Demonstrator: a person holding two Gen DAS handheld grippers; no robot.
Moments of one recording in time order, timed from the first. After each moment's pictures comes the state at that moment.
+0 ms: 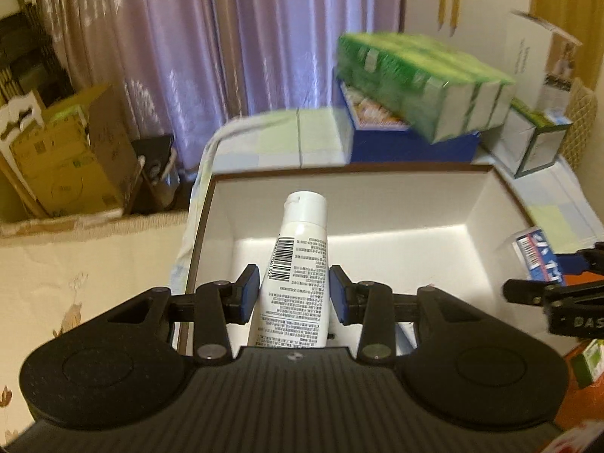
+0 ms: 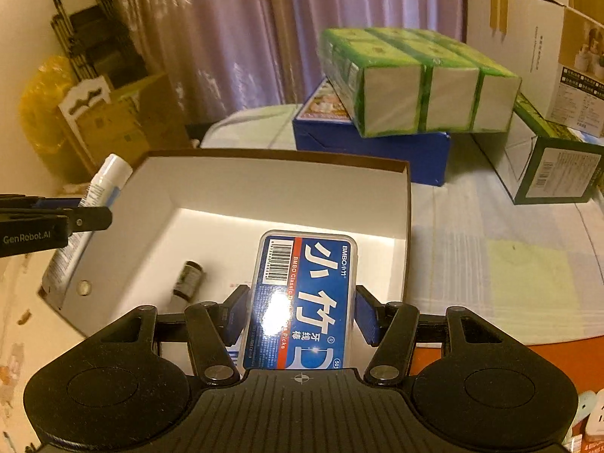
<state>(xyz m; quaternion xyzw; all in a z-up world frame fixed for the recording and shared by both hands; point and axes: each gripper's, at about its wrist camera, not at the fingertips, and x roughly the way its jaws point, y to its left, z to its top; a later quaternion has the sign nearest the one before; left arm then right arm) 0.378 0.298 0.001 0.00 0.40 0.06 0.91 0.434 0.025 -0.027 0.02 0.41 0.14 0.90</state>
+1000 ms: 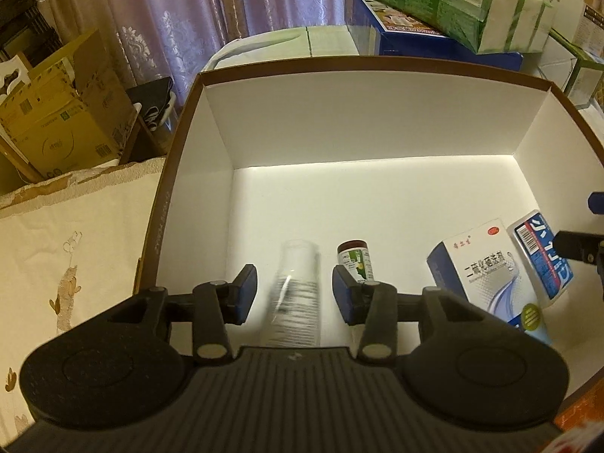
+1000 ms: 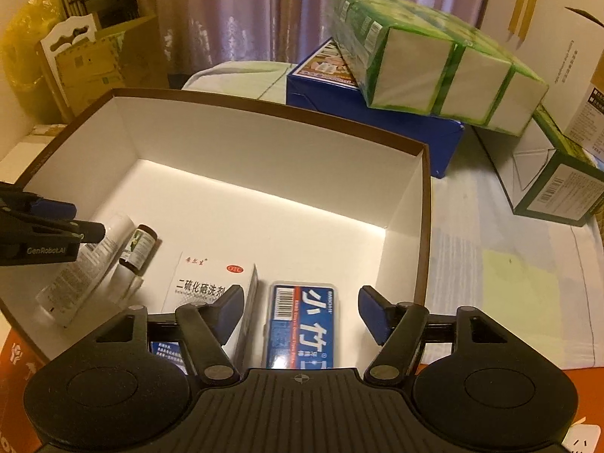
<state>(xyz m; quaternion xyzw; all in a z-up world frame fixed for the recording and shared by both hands) 0.408 0.315 -0.073 0.01 0.48 0.07 0.87 0.465 0.049 -0.062 -0.08 0.45 0.12 0.88</state>
